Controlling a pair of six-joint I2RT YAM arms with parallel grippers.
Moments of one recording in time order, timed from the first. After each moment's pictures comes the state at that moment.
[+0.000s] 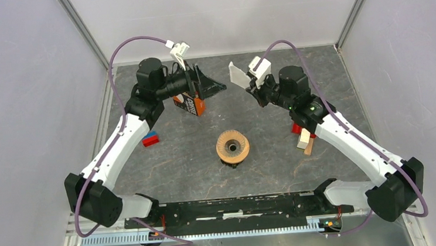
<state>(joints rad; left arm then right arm) -0.41 1.32 1.24 -0.05 0.76 -0.46 0.55 1.21 1.11 -0.18 -0.25 -0.26</state>
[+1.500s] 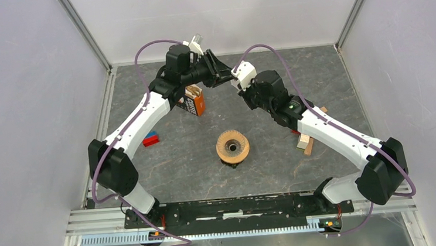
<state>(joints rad) -0.51 1.63 1.51 -0.19 0.49 -0.96 0.67 1.37 1.14 -0.20 0.13 -0.21</state>
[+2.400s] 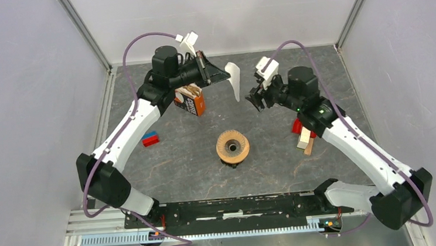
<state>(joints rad) -0.48 1.52 1.45 -0.15 0.58 -0.77 0.56 1.17 1.10 -0.22 -0.18 -0.27</state>
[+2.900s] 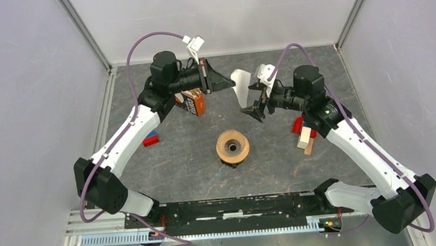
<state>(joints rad) -0.49 1.46 1.36 0.00 0.78 -0.69 0.49 1.11 1.10 -0.25 -0.58 -0.33</state>
